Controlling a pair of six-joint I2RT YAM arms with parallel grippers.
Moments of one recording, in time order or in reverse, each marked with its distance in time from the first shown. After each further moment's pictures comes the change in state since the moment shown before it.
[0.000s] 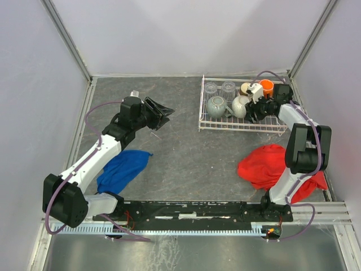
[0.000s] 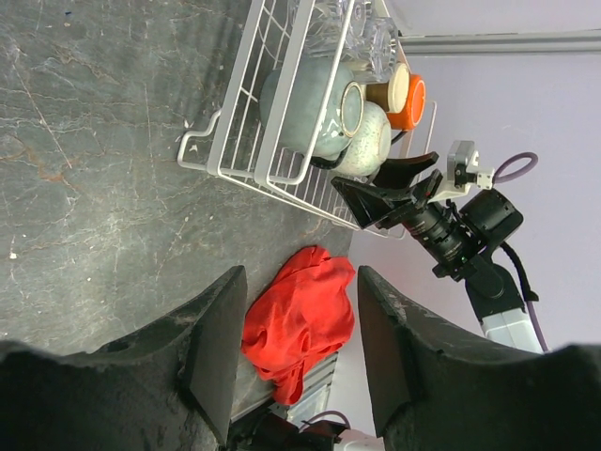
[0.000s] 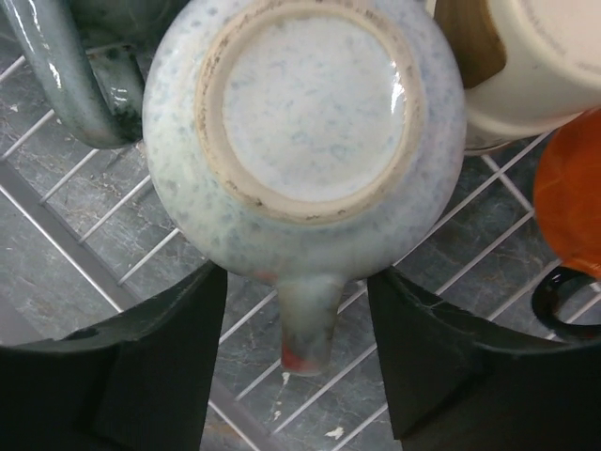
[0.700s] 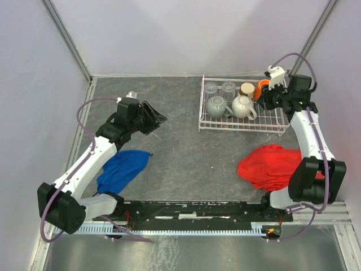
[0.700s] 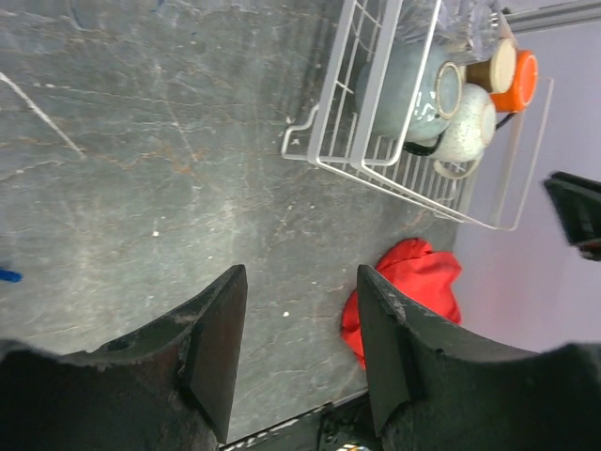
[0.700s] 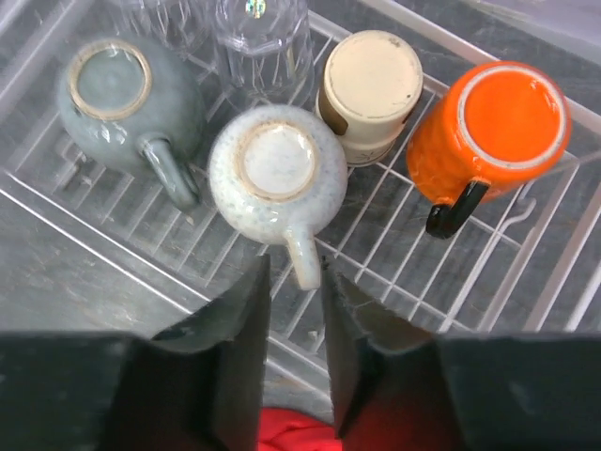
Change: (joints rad) left arm 0.000 -0.058 0.042 -0.230 -0.092 0.218; right arm -0.023 -0.312 0.003 -0.013 0.059 0.286
